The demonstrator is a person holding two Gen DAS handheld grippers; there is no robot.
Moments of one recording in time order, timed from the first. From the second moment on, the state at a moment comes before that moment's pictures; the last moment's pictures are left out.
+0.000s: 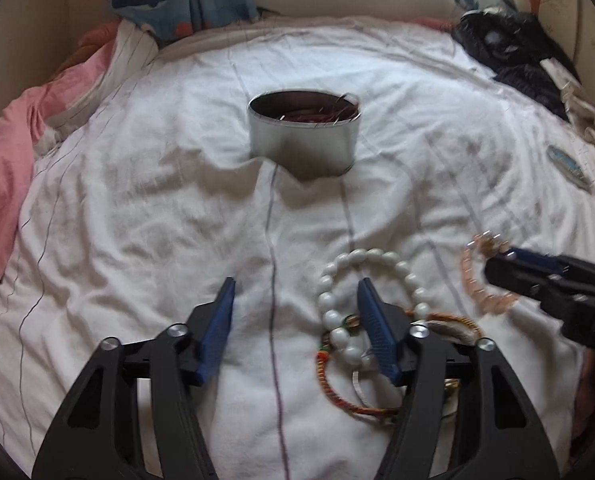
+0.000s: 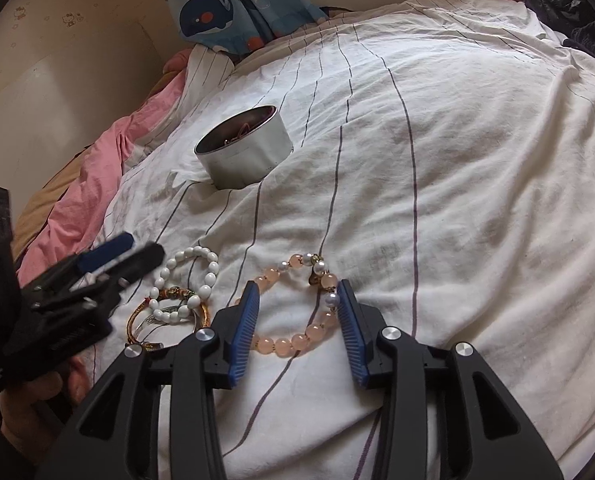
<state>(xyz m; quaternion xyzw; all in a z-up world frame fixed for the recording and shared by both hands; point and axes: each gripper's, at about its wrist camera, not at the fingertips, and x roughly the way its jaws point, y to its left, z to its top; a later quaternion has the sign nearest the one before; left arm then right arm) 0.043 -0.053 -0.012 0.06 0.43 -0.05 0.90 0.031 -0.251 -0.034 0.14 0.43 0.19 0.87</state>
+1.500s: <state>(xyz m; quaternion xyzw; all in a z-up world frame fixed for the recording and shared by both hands) 0.034 -0.013 -0.010 0.01 0.42 -0.01 0.91 0.030 -0.240 -0.036 0.11 0.43 0.19 0.87</state>
